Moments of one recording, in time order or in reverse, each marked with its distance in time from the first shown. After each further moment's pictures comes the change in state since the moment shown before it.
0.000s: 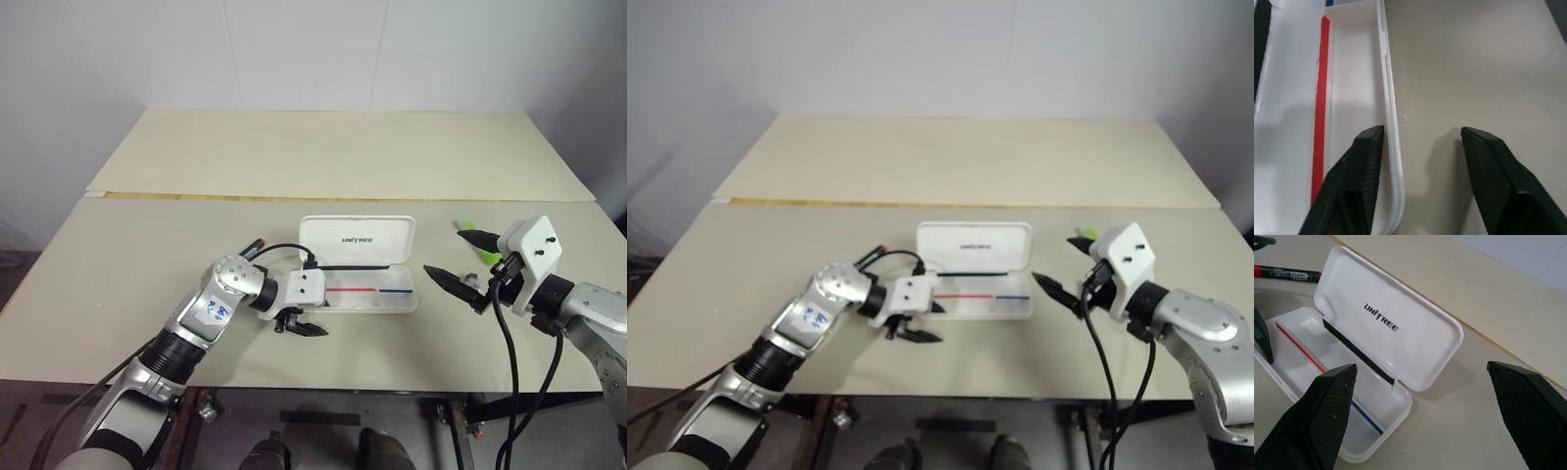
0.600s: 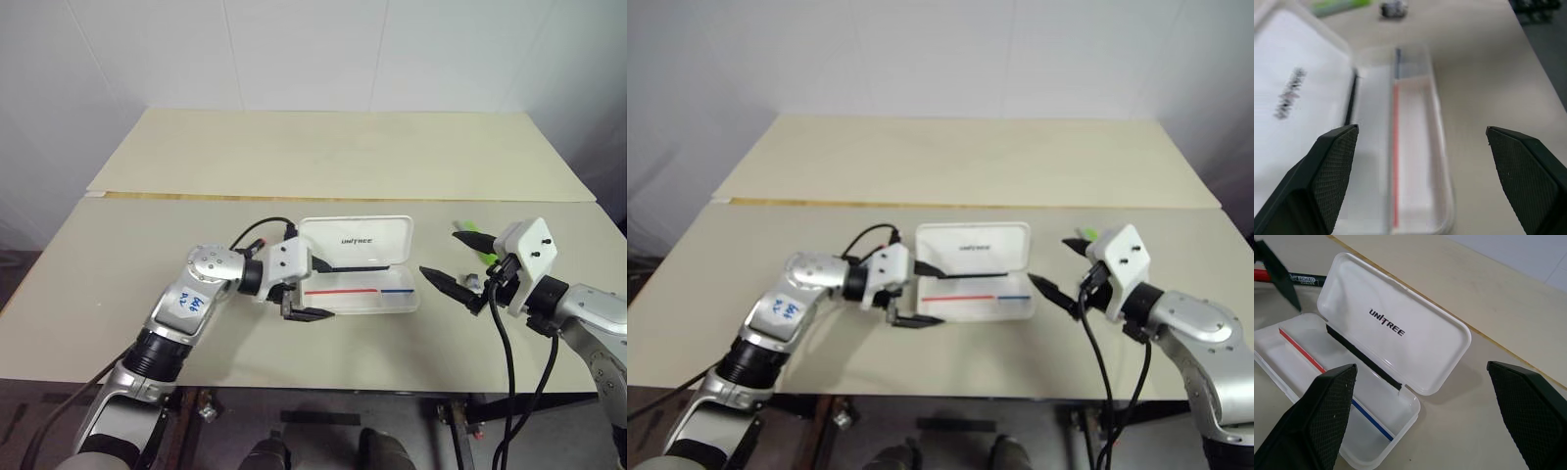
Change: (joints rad) left arm 0.053 0.045 0.215 -0.097 -0.205 0.005 0.065; right arm -0.018 0.013 0.013 0.011 0.002 -0.021 0.035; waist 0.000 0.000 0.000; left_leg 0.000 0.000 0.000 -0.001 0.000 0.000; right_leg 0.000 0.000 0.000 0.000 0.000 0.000
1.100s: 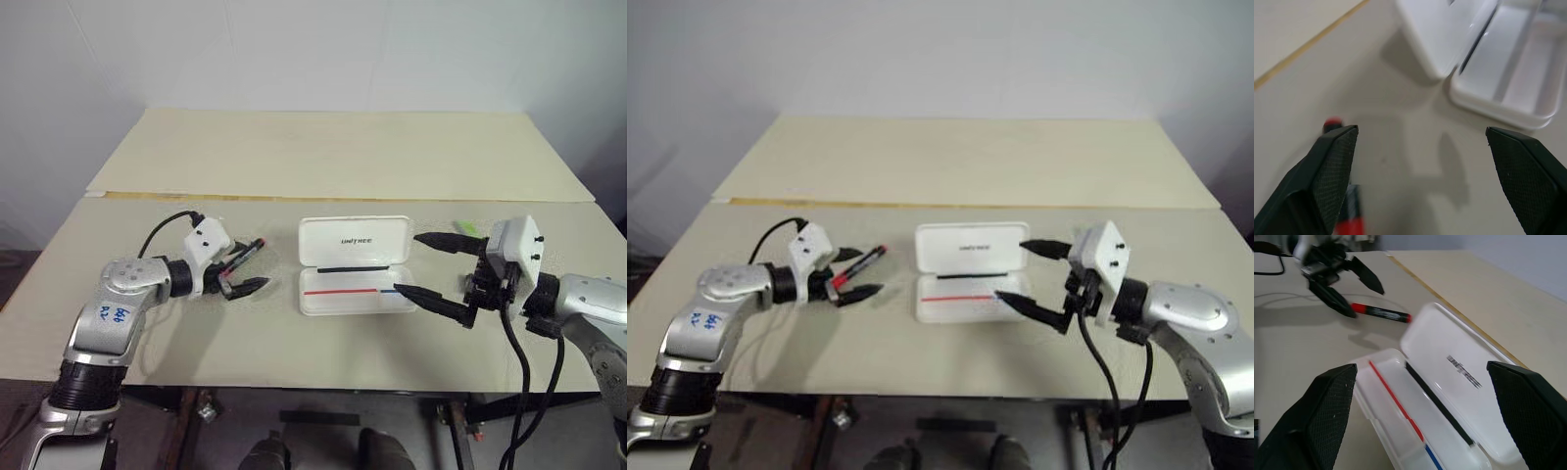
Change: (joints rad) left arm 0.164 0.152 0.223 -0.077 -0.011 0.281 0.316; right arm -0.094 -0.051 0.036 -0.077 0.153 0.003 0.193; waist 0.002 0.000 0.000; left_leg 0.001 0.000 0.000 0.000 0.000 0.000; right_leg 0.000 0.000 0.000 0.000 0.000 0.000
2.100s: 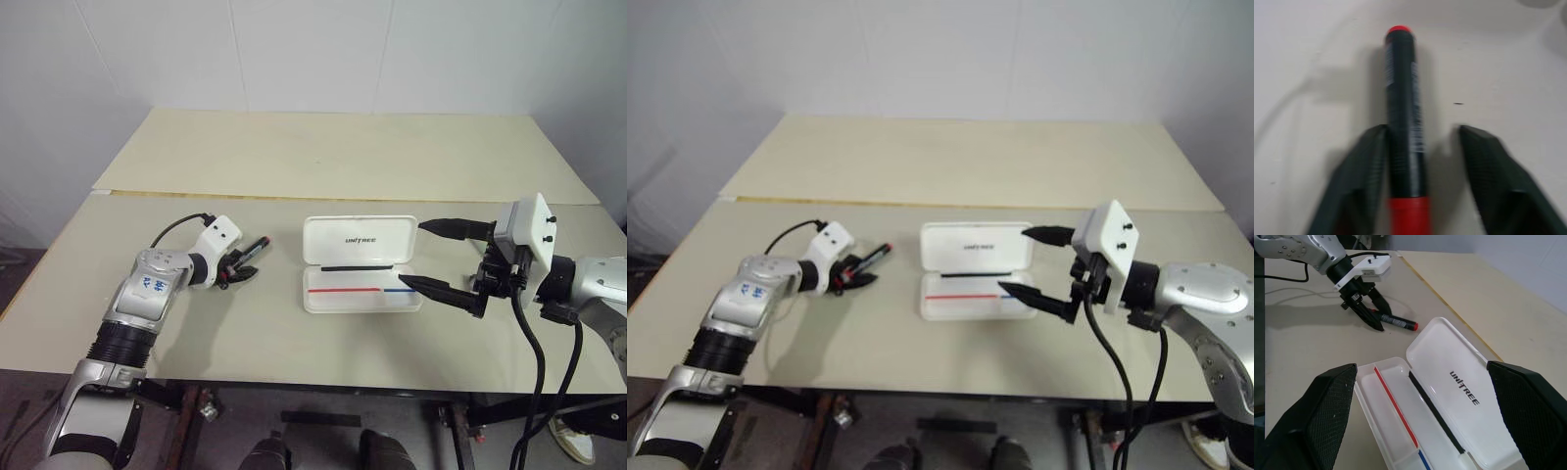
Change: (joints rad) left arm -0.207 -0.068 -0.162 0.384 0.123 -0.005 0.076; right arm -0.040 -0.082 -0.043 -0.029 0.052 0.087 -0.041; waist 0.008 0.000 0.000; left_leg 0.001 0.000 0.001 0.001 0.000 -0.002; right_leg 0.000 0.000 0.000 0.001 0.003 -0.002
